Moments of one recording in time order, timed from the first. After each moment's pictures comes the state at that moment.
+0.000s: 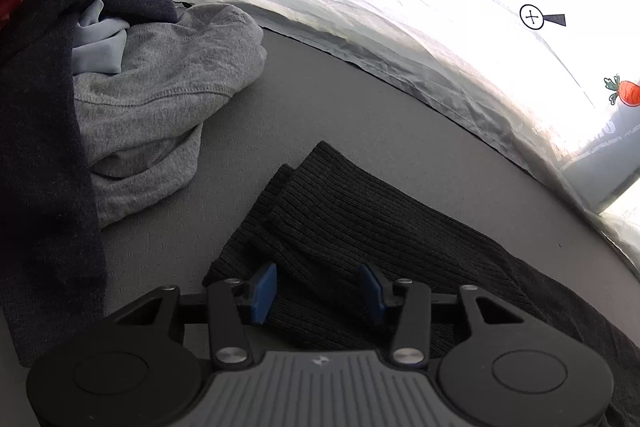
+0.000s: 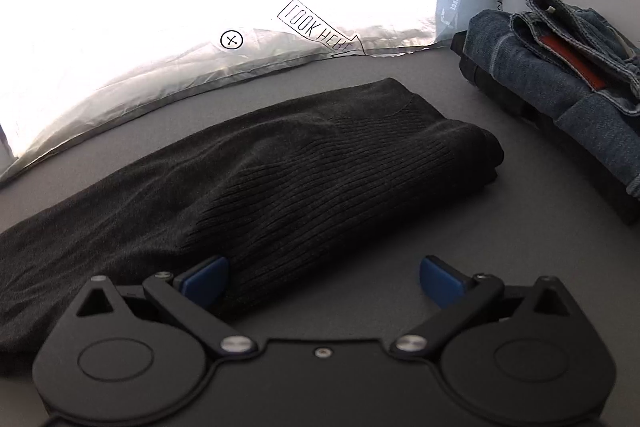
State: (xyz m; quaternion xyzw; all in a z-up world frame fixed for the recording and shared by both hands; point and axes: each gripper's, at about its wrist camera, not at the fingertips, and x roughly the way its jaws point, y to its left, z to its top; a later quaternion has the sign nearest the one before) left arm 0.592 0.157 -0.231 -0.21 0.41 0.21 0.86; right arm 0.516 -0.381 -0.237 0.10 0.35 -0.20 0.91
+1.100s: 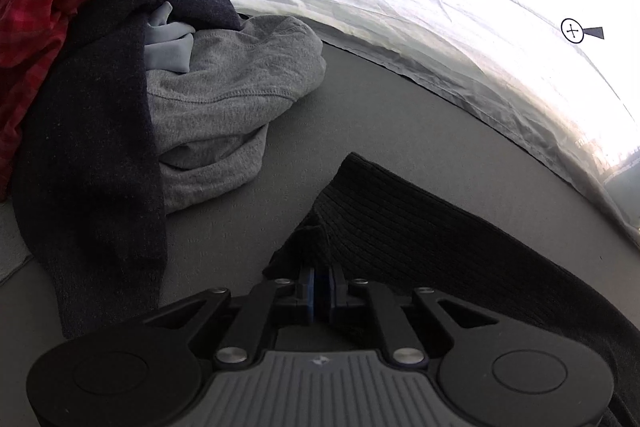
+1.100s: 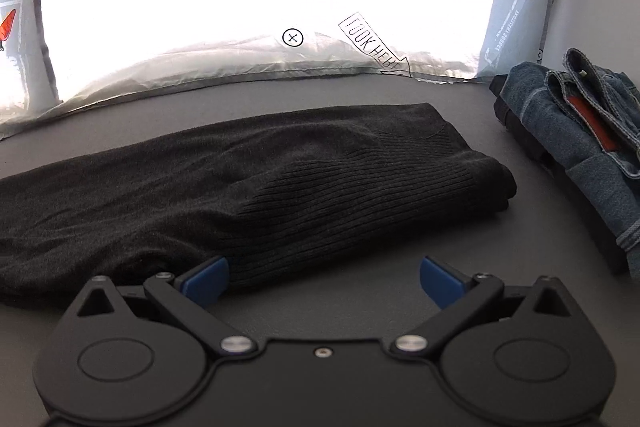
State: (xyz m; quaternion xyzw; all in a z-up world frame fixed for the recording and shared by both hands) left arm 0.574 0.154 -0.229 -0.18 0.40 0.29 0.85; right arm 0.494 -0.342 -0.214 0.01 0.36 -0.14 0.92
